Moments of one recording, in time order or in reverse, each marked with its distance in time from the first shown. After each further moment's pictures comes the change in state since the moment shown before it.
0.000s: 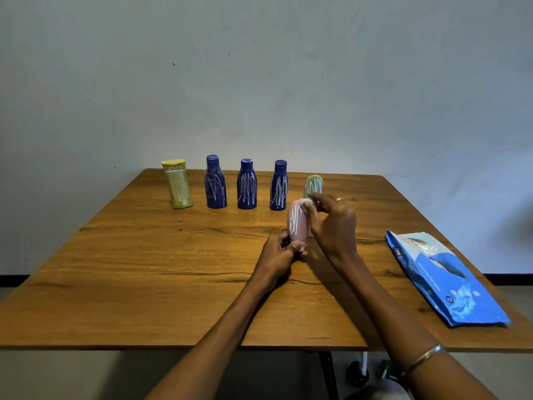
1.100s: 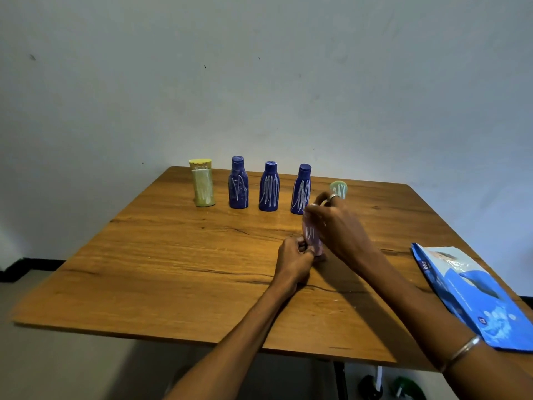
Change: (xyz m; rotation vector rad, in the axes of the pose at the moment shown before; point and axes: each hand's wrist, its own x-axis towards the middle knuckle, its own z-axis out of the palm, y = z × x) left_hand 0.002 0.002 -0.001 0.133 0.178 -0.077; right_hand 0.016 -0.014 0.008 -0.304 -0.428 -0.281
